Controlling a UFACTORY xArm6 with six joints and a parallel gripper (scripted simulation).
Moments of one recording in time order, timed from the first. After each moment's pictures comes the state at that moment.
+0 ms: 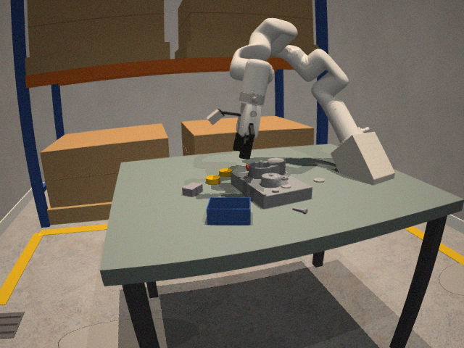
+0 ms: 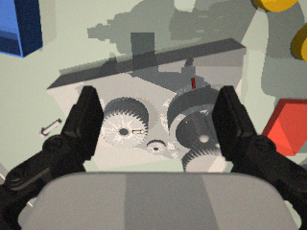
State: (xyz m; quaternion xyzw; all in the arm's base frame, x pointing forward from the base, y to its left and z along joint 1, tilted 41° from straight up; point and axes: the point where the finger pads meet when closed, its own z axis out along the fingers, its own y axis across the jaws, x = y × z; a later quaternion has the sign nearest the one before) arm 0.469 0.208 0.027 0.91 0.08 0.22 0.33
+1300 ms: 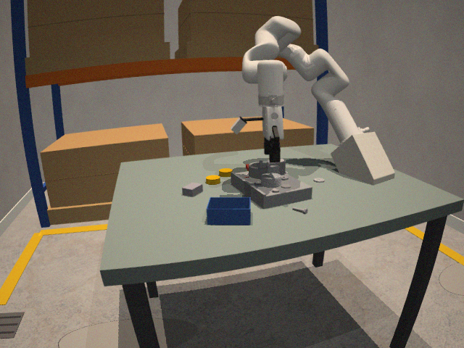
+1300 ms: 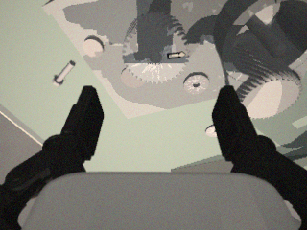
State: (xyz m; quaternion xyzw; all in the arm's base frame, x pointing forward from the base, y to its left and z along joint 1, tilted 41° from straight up) arm 0.388 0.221 -0.020 0.94 -0.02 0.14 0.32
